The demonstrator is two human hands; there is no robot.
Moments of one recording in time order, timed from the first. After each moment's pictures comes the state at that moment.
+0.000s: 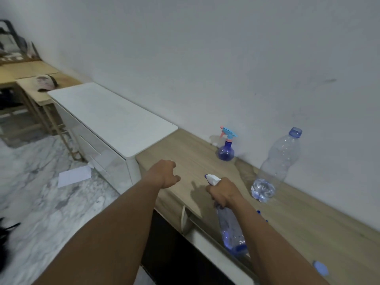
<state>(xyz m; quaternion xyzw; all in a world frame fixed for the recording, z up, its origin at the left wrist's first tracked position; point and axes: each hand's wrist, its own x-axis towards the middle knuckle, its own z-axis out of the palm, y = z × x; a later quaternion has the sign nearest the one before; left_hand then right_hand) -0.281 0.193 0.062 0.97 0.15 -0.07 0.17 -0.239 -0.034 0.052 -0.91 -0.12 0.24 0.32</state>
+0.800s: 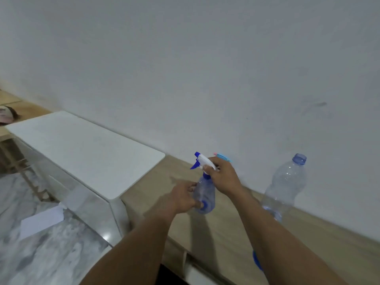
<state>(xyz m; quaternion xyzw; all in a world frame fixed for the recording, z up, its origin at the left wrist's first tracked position) -0.198 0.183 0.063 0.88 0.08 -0.09 0.46 -0.145 0.029 0.123 -0.86 -0.15 0.01 0.48</state>
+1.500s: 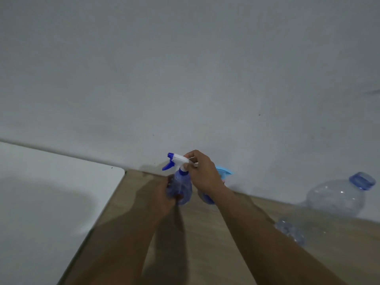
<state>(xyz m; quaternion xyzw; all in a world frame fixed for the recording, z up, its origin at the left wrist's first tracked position) 0.029 0.268 -0.021 0.90 -0.03 -0.02 0.43 0.044 0.127 0.068 -0.89 0.02 -0.02 0.45</state>
